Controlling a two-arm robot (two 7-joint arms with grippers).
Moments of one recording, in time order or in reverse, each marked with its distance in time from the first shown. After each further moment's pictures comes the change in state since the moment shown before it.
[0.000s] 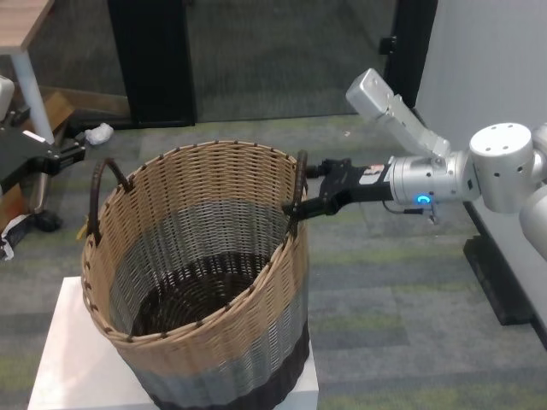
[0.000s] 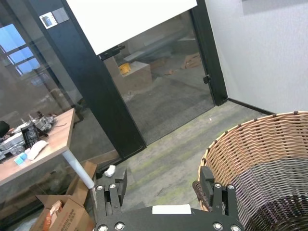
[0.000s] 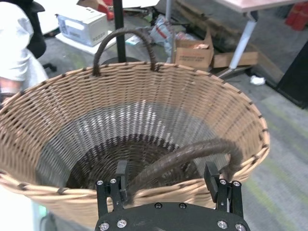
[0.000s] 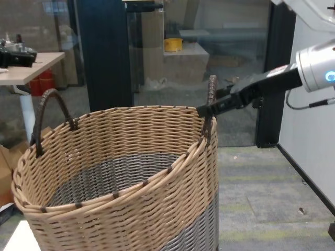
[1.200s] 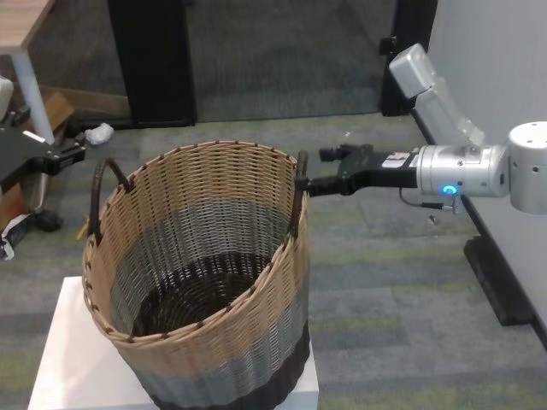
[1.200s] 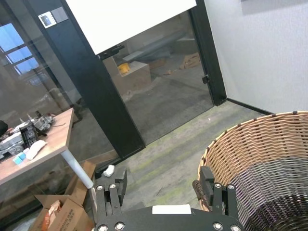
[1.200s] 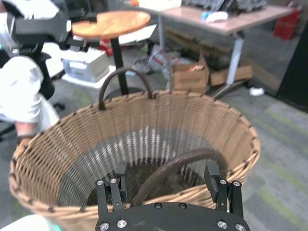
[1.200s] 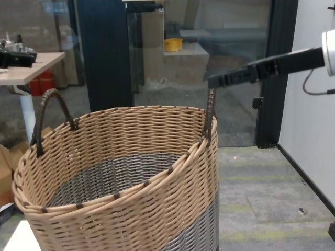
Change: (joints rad) left arm -0.001 -0.002 -0.003 0.003 -0.001 -0.003 -0.009; right arm -0.075 0.083 0.074 -0.165 0.162 0.084 -0.038
